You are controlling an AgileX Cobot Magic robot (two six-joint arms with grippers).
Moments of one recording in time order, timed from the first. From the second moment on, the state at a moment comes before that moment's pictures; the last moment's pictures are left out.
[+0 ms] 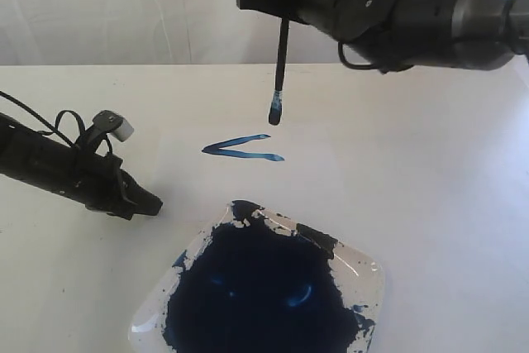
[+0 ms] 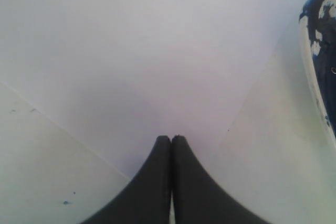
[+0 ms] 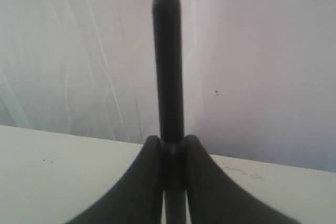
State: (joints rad) left arm -0.10 2.00 -1.03 -1.23 0.78 1.70; right arm 0.67 1.83 -1.36 0.77 -0.30 -0.65
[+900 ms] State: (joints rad) left arm -0.10 2.00 -1.03 -1.23 0.78 1.70; right arm 0.54 1.98 -1.71 0.98 0.35 -1.07
